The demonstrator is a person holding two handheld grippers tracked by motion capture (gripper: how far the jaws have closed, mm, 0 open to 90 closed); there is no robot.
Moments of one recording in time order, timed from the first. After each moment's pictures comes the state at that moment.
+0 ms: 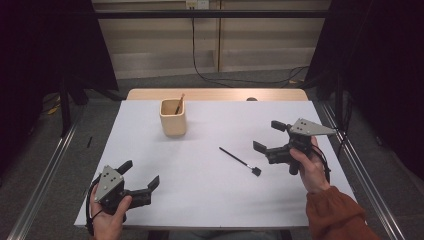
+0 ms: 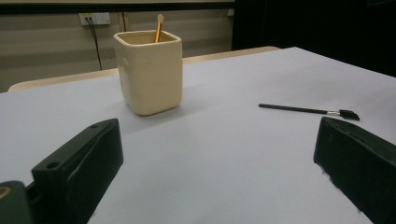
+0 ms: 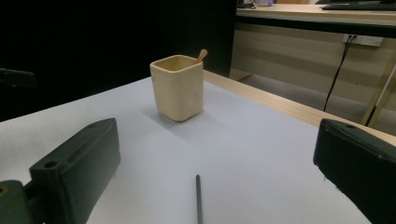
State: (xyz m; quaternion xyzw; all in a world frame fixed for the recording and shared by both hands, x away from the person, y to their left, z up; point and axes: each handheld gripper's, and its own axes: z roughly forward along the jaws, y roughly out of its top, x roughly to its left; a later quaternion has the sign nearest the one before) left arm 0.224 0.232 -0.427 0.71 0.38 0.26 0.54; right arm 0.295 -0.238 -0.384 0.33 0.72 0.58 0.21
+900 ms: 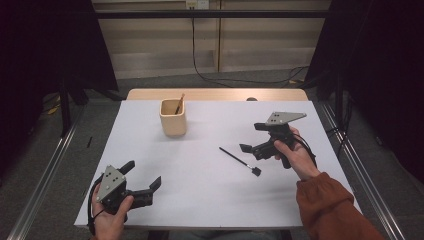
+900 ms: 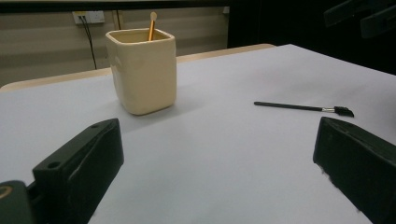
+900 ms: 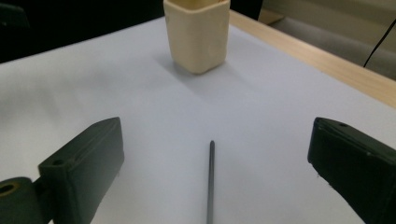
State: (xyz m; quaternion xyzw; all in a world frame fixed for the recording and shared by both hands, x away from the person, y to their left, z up) left arm 0.225 0.229 -0.427 0.71 0.37 0.25 0.54; right arm 0.333 -0.211 -0.390 0.31 0.81 0.48 0.13
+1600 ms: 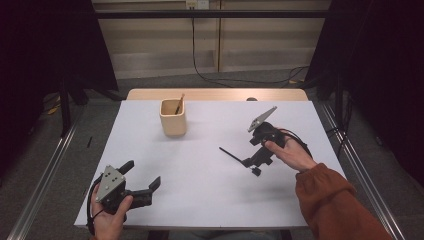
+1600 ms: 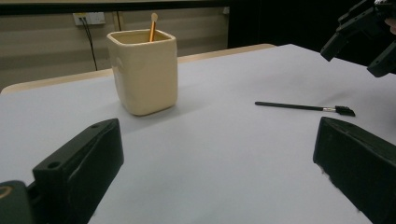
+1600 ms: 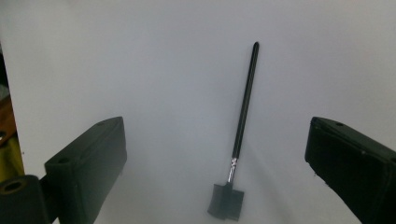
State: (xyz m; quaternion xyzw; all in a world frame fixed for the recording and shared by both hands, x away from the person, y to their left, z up) left arm 0.226 0.230 -0.427 0.71 0.37 0.25 0.54; right arm 0.351 -0.189 -0.397 0.27 0.92 0.28 0.00
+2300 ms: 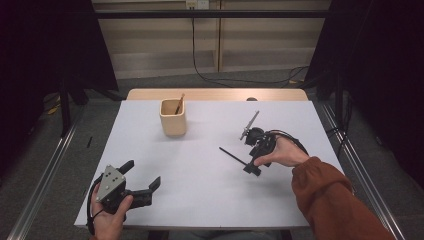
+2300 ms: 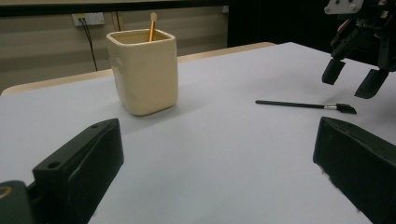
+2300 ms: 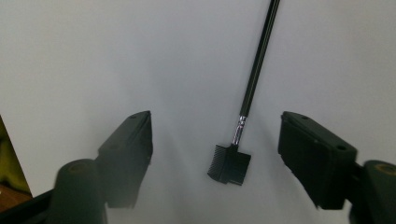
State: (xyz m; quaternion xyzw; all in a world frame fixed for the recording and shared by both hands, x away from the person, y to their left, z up) left arm 0.226 0.230 -0.428 0.72 0.37 0.26 0.54; right arm 0.365 -0.175 -0.419 0.26 0.95 0.15 -0.06
